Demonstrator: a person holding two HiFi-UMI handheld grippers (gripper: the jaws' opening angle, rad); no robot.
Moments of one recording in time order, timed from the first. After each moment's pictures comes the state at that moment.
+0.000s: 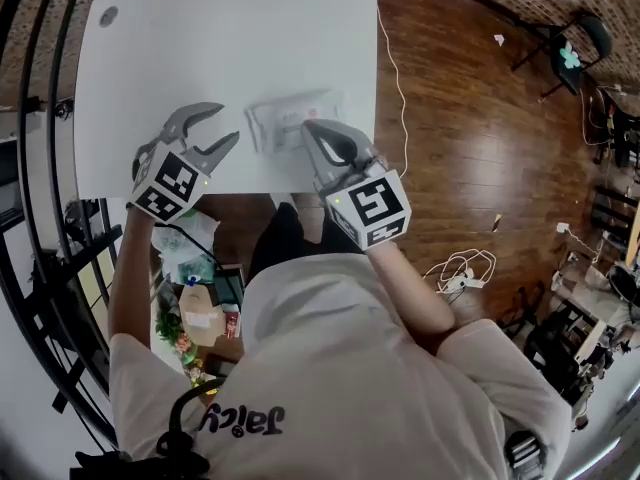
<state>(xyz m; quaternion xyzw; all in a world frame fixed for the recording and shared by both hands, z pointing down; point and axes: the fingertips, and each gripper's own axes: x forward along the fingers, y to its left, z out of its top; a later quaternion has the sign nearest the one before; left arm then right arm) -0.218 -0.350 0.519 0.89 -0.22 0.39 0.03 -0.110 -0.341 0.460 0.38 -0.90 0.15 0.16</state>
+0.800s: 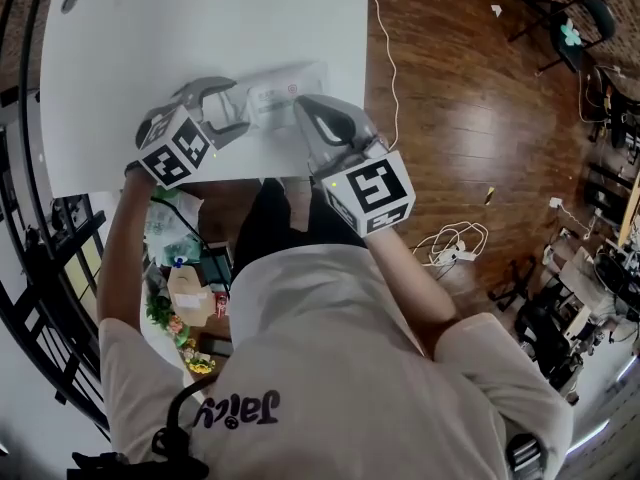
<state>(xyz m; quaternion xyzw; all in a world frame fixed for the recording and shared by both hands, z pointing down) -0.155 -0.338 0.608 0.90 -0.09 0.42 0.05 -0.085 -0.349 0.494 0.39 -0.89 0.17 0.18</state>
